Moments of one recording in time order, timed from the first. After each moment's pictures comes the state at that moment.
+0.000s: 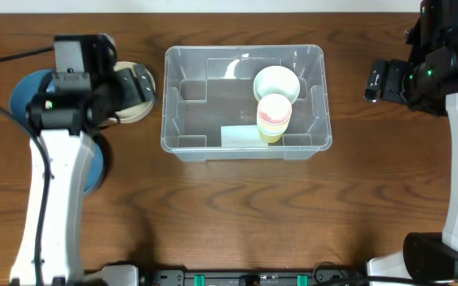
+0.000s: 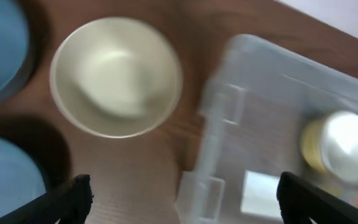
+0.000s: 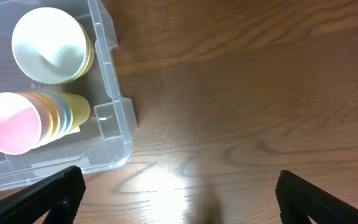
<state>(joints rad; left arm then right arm) 0.03 1.46 1.46 -0.94 0.07 -0.38 0.02 1.67 2.08 -1.63 0.07 0.27</state>
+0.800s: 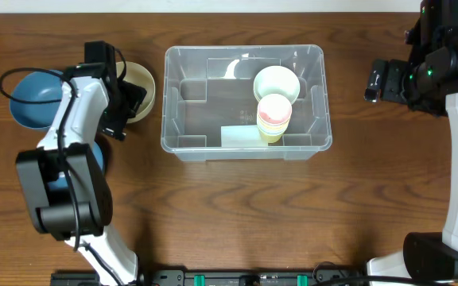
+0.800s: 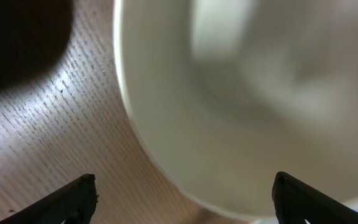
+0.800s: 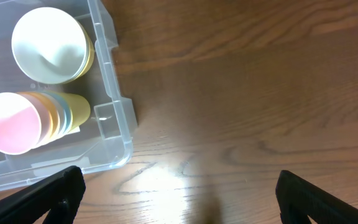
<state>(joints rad) 0.11 1.95 1.46 -0.93 0.05 -1.08 0.02 1.67 2.08 -1.63 0.07 0.27</state>
